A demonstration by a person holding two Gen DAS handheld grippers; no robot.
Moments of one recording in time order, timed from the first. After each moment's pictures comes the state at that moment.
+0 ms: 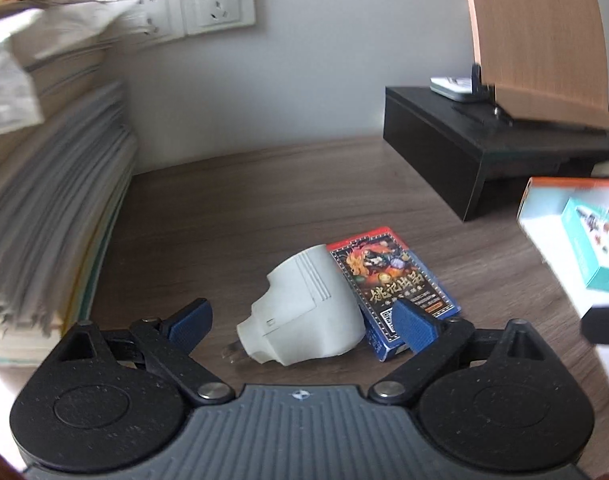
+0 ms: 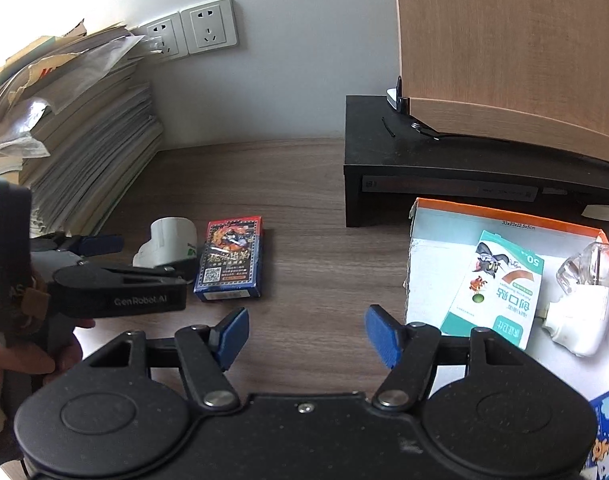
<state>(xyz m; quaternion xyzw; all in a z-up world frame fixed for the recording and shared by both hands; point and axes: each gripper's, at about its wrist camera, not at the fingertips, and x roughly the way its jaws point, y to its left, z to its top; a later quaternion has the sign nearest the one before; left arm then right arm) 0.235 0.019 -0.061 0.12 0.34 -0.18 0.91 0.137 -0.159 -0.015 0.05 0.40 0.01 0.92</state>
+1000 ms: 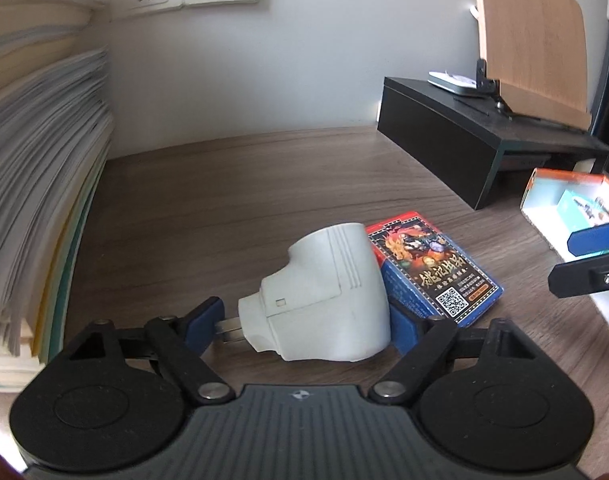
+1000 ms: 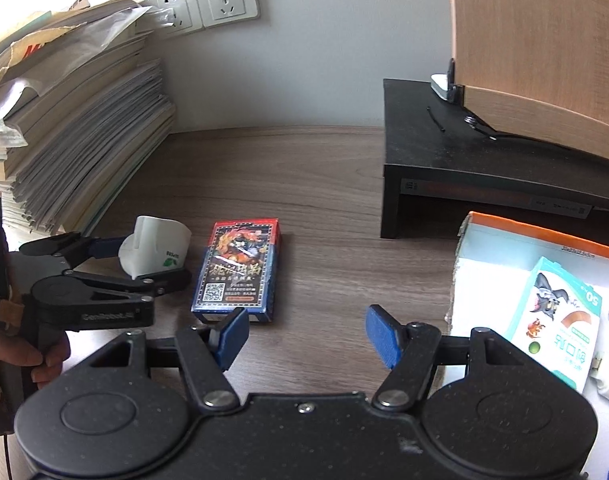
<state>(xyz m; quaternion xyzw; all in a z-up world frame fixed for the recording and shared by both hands) 0.261 0.054 -0.082 0.10 0.34 -0.25 0.90 0.190 -0.150 -0.035 0.04 0.42 0.06 0.90</state>
